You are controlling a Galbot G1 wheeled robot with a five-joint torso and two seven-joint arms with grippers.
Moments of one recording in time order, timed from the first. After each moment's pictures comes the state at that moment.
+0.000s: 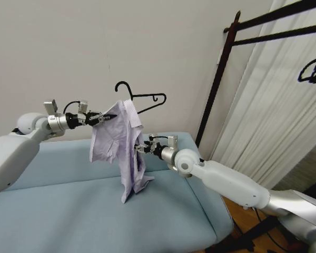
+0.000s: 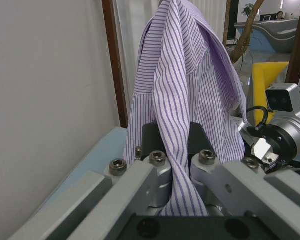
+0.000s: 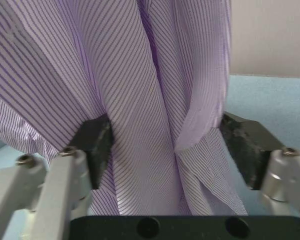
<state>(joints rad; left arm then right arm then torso) 0.03 -0.56 0.06 -1.40 -1.10 0.32 1.04 -0.02 0.88 -0.62 1.84 1.46 -0.25 0.27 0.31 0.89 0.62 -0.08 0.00</state>
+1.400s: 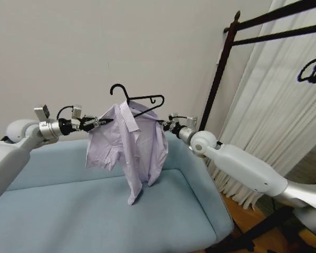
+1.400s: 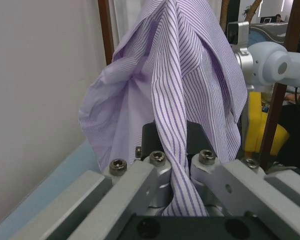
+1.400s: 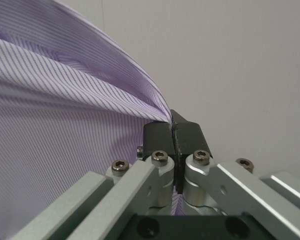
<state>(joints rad) 0.22 -0.48 -0.08 -1.54 -1.15 0.32 1.00 0.10 0.76 -0.50 1.69 1.25 -0.22 0.19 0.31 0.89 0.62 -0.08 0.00</state>
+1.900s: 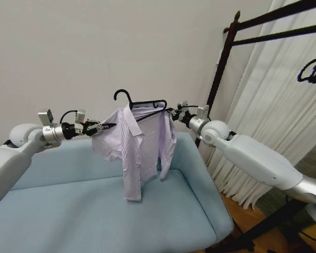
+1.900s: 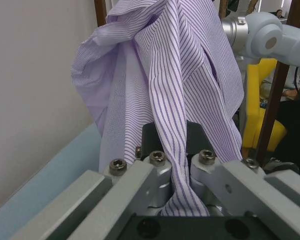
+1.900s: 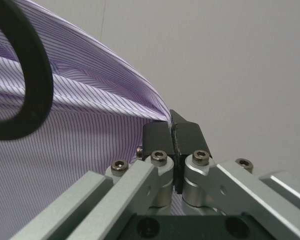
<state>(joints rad) 0.27 -0.48 -0.09 -1.59 -1.14 0.33 0.97 0.19 0.71 -0.52 1.64 1.09 -0.19 0.04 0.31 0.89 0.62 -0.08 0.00</state>
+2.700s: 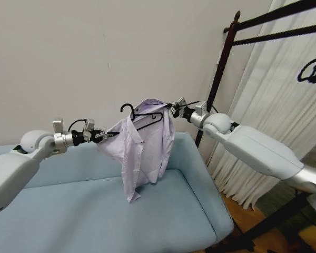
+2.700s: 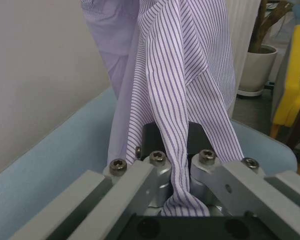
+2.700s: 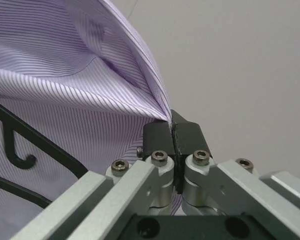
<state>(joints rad) 0.31 -0.50 -0.07 -1.61 -1.02 0.39 0.82 0.28 0.75 -0.61 1.53 0.84 -0.11 -0.12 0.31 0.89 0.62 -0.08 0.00</state>
